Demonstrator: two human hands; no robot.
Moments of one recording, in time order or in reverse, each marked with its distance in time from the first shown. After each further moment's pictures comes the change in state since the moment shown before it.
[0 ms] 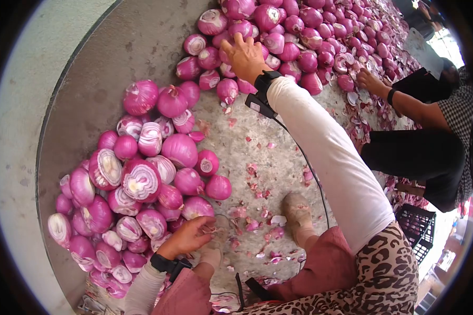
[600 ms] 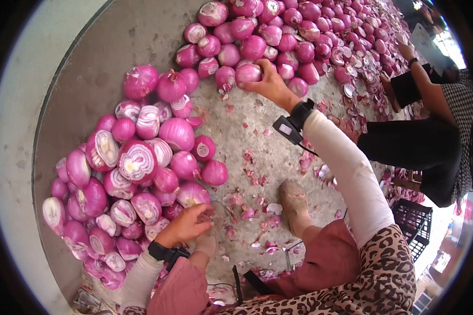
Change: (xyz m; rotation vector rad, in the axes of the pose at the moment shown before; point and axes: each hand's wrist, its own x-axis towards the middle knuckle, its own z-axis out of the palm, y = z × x) left_hand -0.003 0.007 0.012 0.059 0.008 0.019; right_hand -0.112 0.020 -0.015 0.763 -0.033 0.183
